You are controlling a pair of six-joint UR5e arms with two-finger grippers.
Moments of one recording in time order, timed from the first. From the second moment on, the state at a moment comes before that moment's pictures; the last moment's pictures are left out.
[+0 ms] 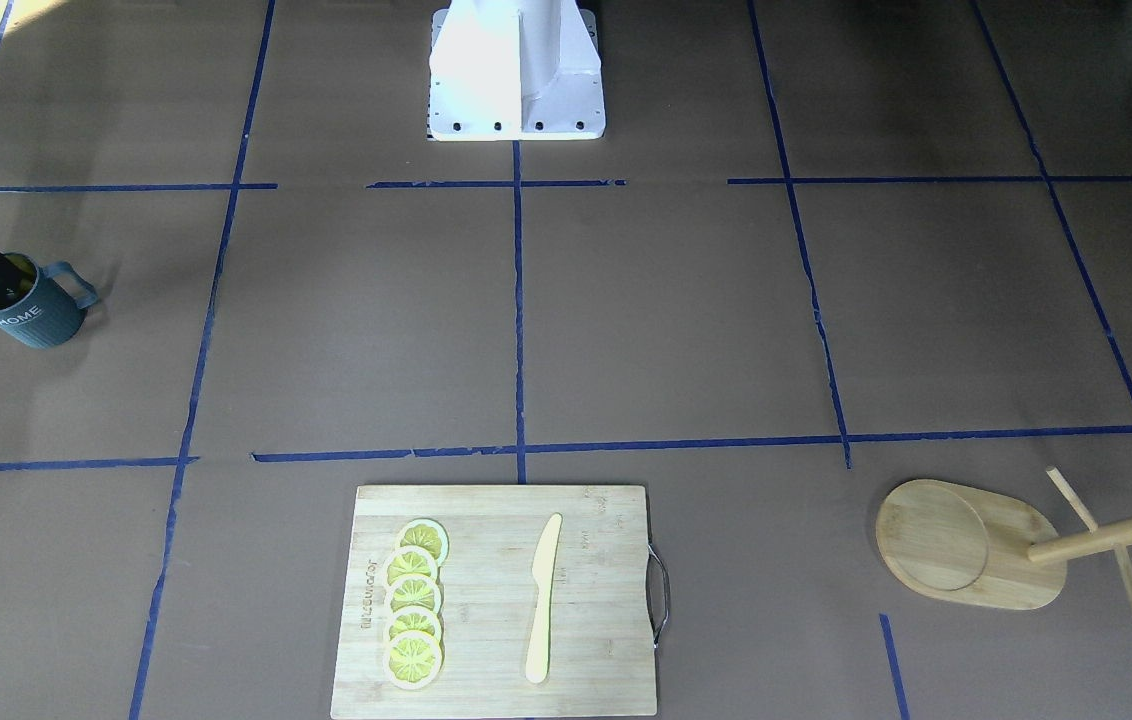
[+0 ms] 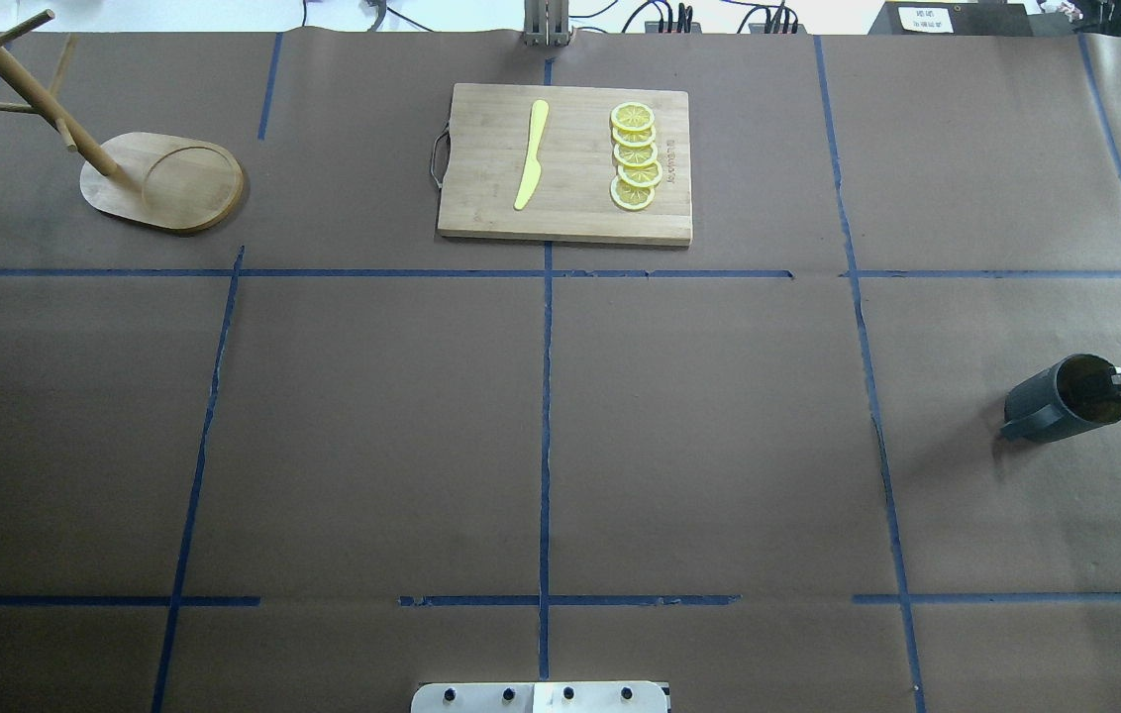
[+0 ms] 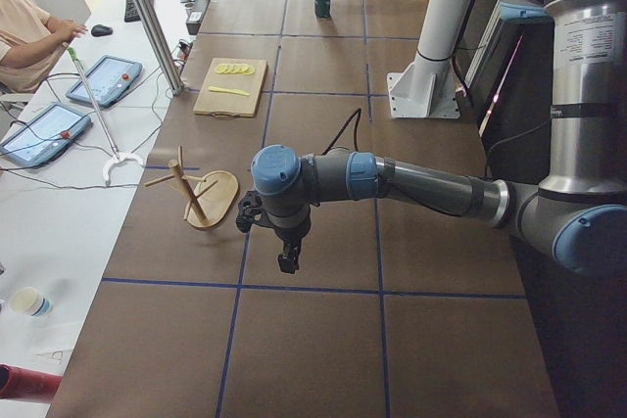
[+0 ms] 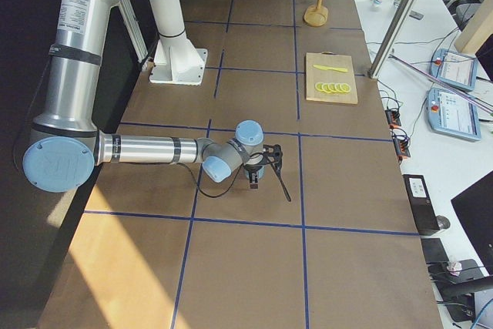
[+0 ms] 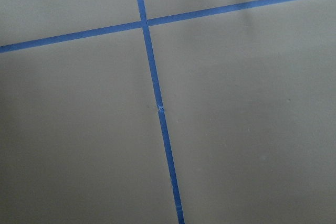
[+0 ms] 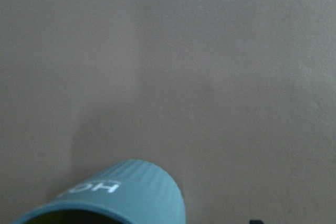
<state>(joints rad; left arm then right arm) -1.58 -1.48 -1.86 -1.27 -2.38 0.26 1.00 -1.78 1.67 -0.83 2.20 0.76</state>
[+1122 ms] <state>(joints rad) -1.58 -1.48 -1.86 -1.27 -2.39 0.26 0.93 -1.51 1.91 -1.35 2.19 0.79</state>
